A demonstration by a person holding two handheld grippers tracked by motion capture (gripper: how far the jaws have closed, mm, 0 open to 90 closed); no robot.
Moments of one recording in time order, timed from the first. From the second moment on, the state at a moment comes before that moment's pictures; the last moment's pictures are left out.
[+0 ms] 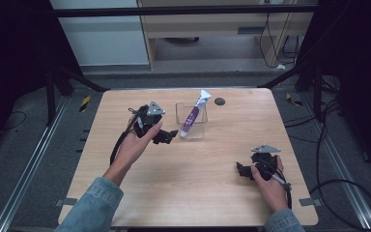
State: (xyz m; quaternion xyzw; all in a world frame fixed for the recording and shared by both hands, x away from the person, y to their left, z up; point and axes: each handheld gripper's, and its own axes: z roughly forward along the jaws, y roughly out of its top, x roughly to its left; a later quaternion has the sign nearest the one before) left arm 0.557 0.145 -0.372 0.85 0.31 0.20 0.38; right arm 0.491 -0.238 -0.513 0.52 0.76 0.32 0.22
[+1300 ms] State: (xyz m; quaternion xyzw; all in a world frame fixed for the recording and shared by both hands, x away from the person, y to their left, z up) left arm 0.524 0.239 -0.460 0.83 0.40 0.19 0.35; right arm 0.490 -0.237 -0.513 0.52 0.76 0.32 0.22
